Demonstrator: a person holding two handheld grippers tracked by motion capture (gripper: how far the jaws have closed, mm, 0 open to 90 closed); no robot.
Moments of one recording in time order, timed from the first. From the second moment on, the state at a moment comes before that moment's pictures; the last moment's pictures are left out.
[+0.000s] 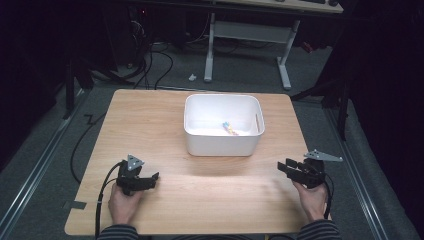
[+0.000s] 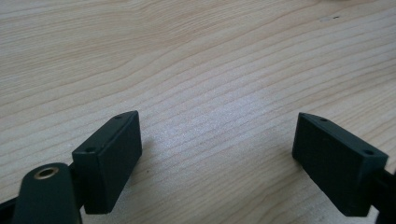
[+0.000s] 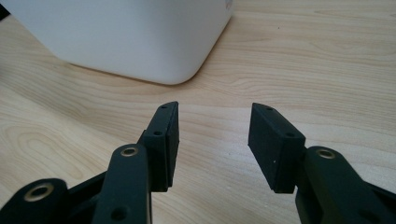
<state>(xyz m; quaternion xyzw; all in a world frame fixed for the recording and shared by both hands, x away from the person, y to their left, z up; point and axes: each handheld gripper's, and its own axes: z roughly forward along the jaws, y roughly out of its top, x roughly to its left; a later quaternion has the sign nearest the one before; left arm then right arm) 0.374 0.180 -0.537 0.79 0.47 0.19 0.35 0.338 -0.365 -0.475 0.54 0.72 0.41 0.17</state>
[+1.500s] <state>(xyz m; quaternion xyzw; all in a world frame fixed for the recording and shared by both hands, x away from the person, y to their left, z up) 0.373 0.180 -0.537 0.79 0.47 0.20 0.35 0.371 -0.318 -0.530 0.50 0.77 0.32 0.23</state>
